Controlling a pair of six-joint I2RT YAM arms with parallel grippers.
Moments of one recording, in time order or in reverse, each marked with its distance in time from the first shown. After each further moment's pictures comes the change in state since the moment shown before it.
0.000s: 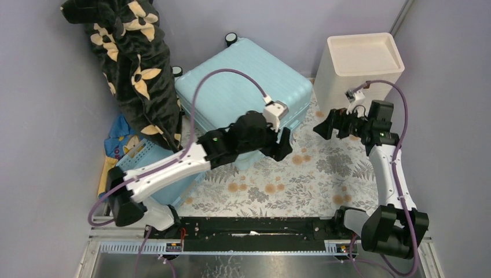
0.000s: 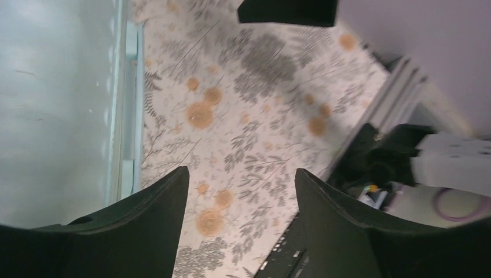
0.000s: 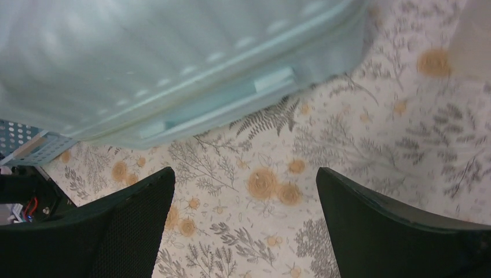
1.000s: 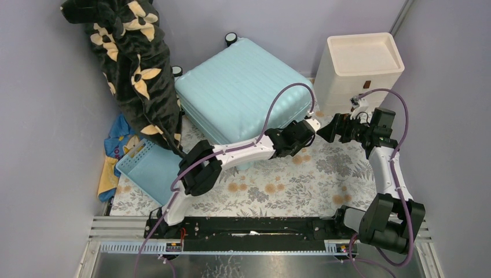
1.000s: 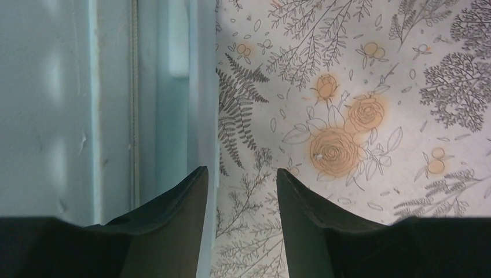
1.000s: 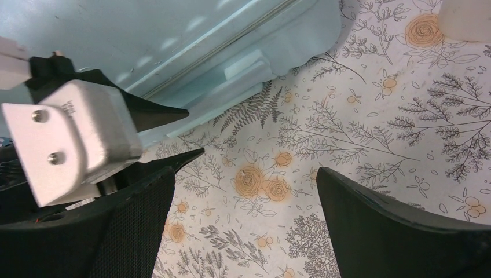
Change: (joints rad) left arm -0.027 0.735 0.401 -0.106 -0.436 0.329; right arm -0.119 0.036 -0.180 0.151 -0.051 0.047
